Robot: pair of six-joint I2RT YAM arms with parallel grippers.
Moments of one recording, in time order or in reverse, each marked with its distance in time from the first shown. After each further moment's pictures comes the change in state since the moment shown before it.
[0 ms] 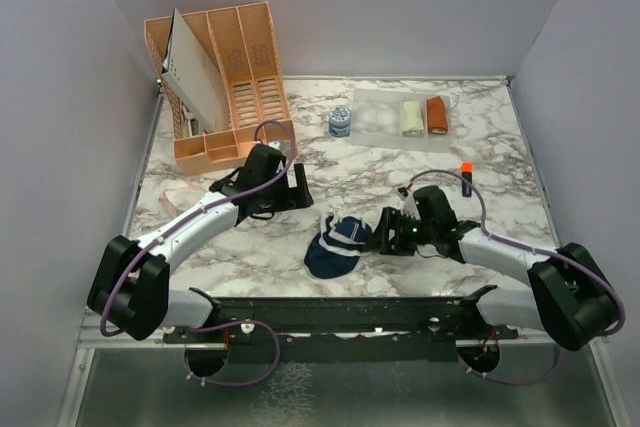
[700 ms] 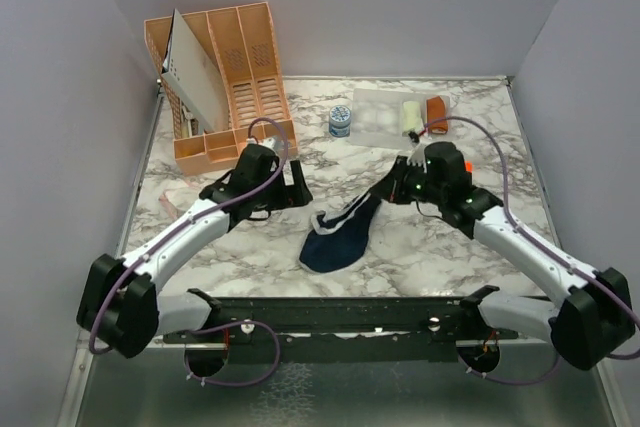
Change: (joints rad) left arm 0.002 -0.062 -0.016 0.007 0.018 -0.003; right arm 0.006 -0.068 0.333 -0.123 0.176 -0.067
